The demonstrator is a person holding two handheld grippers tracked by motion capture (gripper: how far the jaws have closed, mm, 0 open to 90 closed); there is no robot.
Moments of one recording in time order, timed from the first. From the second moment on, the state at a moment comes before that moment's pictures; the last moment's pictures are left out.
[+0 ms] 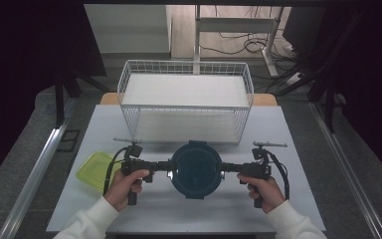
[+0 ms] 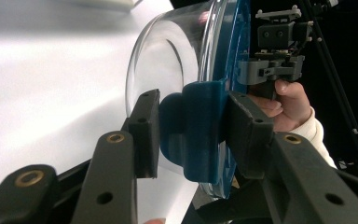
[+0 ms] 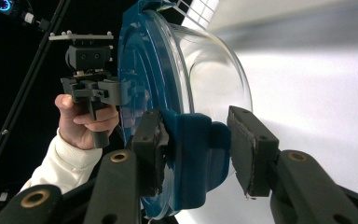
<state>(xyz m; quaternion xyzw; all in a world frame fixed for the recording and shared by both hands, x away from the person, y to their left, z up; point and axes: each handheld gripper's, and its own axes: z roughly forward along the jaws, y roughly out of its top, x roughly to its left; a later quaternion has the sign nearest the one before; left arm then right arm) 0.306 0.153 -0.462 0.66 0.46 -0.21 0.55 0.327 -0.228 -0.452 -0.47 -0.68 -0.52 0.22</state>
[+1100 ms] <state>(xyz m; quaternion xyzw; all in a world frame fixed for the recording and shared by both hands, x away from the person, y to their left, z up) 0.383 0.174 -0.353 0.67 0.43 -0.16 0.58 0.404 -0.207 -0.338 -0.43 -0.70 -0.54 0.18</state>
